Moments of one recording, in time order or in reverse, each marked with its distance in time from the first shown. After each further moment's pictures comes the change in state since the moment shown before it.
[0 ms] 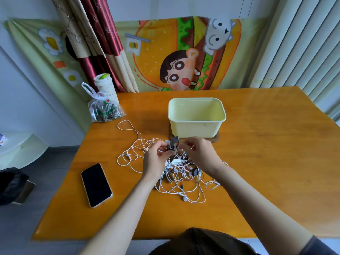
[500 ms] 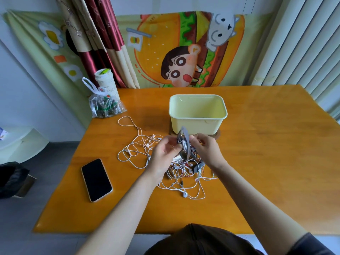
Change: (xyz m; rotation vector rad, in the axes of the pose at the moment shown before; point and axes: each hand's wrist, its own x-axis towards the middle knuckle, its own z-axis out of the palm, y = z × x) left_hand -0.013 0.023 0.002 -0.594 -0.265 -0.154; right_hand -0.002 0.017 0.003 0.300 0.091 0.197
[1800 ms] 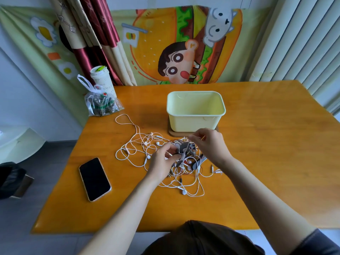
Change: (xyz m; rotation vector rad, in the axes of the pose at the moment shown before) left_hand 0.005 -0.031 -0.009 0.613 0.046 0.048; right_hand 0.004 -0.004 -0.016 -0.287 0.015 -0.112
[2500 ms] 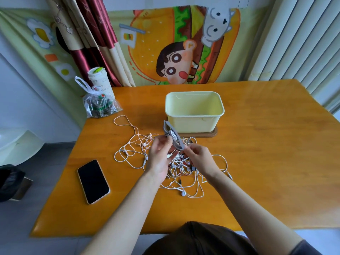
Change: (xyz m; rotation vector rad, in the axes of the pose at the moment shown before) left_hand 0.005 0.032 0.001 -0.938 0.137 -0.313; right_hand -0.022 0.008 0.035 0.404 -0.141 0.210
